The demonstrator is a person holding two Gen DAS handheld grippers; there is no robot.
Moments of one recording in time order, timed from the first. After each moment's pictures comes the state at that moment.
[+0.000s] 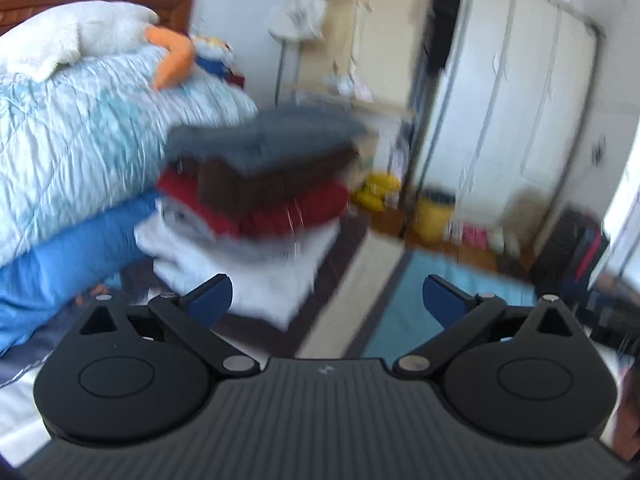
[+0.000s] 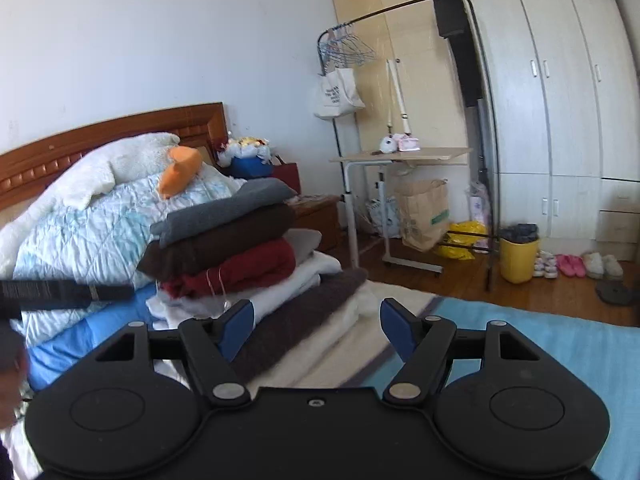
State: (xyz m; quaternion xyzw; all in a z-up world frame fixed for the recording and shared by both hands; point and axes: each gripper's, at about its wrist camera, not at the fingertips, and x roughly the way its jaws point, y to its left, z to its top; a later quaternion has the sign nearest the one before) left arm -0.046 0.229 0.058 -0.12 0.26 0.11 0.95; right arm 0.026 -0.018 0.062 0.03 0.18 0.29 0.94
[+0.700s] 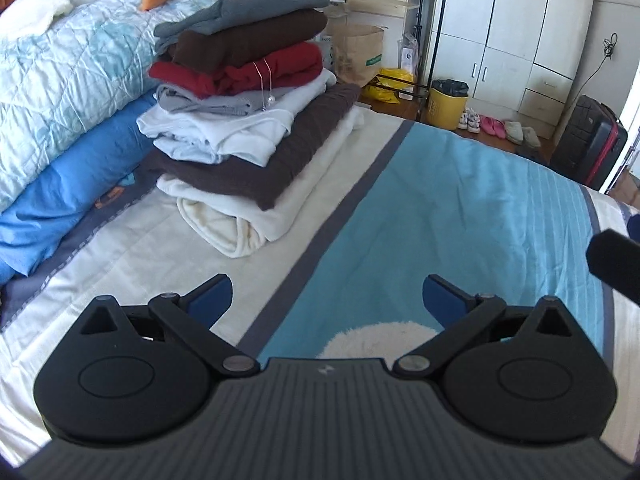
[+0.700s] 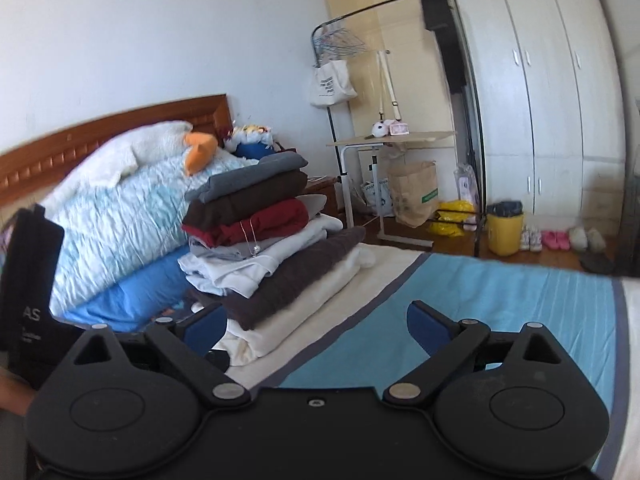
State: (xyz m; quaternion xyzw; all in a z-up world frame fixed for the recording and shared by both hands) left arm -0.094 0.144 0.024 -0.07 0.38 0.12 0.92; right arm -0.082 -0.066 0.045 0.05 0.20 0.29 0.94
